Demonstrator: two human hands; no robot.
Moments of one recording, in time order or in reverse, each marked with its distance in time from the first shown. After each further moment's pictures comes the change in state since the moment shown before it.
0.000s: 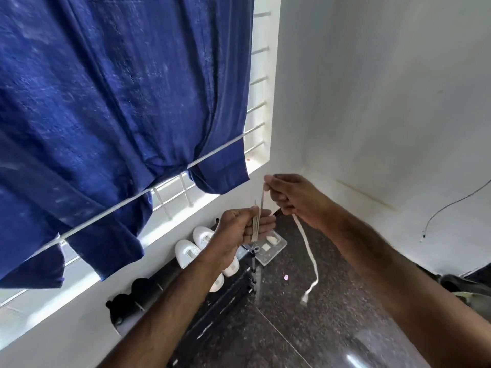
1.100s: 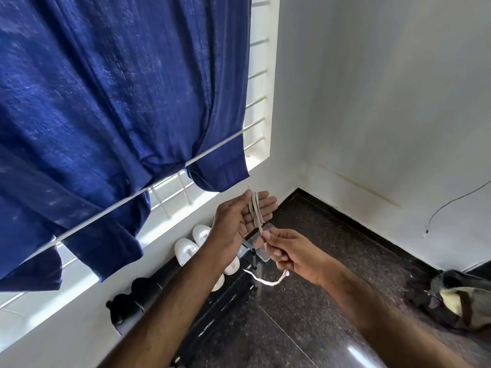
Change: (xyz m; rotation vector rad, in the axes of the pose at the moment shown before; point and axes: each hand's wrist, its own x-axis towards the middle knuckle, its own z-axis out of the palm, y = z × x) left_hand 0.013 0.013 0.007 -0.238 -0.035 0.083; right_hand -0.026 0.102 0.014 0.198 -0.178 0.187
